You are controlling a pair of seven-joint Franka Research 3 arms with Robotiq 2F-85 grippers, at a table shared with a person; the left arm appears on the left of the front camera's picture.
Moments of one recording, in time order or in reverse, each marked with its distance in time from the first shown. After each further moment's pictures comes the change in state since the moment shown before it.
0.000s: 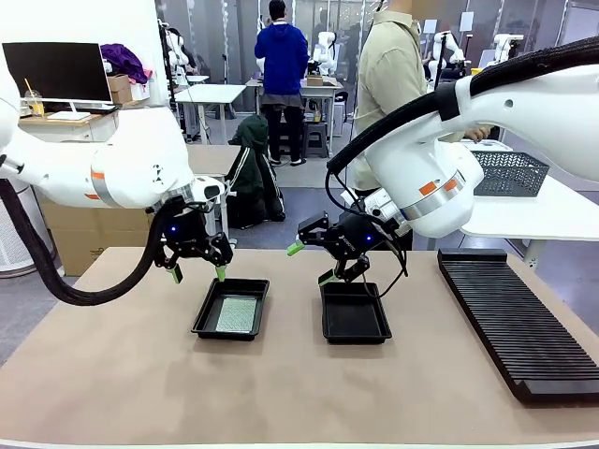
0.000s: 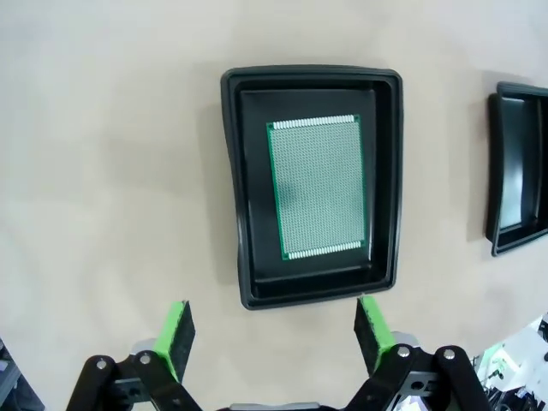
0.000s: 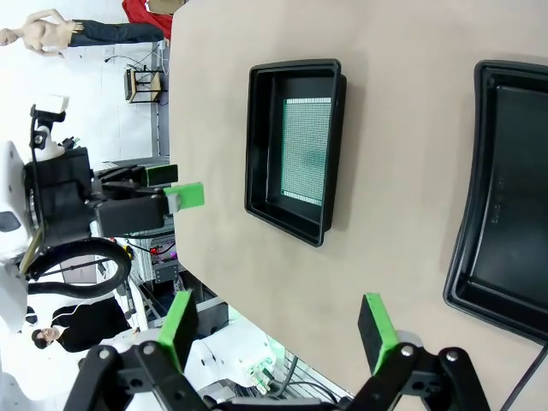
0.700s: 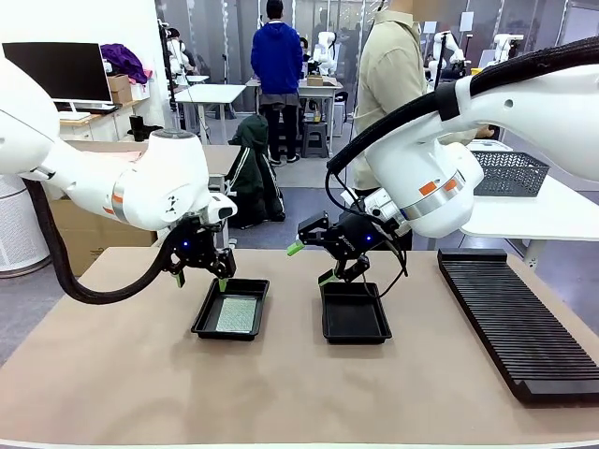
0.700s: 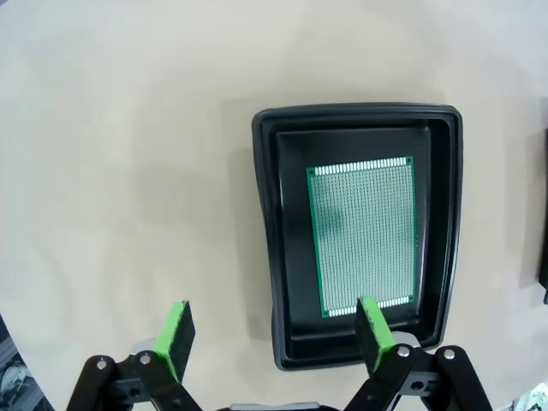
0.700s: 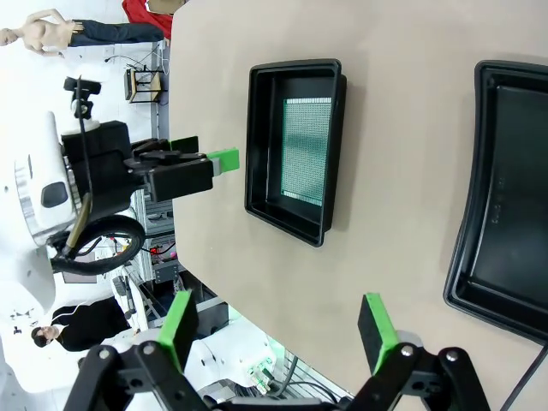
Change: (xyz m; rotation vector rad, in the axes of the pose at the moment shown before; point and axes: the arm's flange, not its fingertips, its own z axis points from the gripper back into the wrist) left arm 0.018 -0.005 -0.042 0.140 -0.054 -0.049; right arm 0.000 0.000 0.000 0.000 0.000 0.000
